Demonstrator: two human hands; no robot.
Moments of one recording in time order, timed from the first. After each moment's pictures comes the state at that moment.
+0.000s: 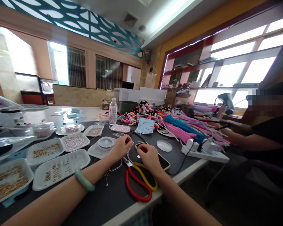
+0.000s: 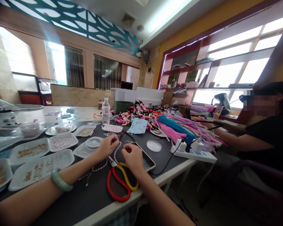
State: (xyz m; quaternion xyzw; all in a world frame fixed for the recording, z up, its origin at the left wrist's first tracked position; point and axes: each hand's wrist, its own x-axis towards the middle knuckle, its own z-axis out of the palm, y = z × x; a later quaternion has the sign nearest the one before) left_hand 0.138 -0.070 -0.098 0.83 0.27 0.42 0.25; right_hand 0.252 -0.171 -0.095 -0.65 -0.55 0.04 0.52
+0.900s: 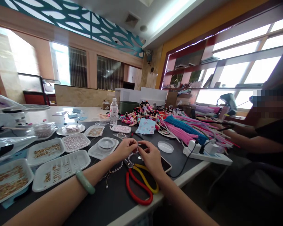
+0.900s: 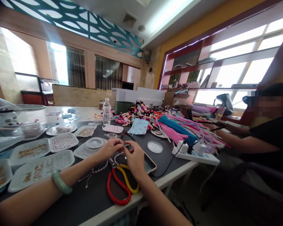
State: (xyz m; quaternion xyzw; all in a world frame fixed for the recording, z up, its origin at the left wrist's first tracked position) left_hand 0.146 -0.077 -0.092 0.80 0.19 0.35 0.45; right_hand 0.255 -0.171 -0.097 -0.62 -0.53 0.06 0.57
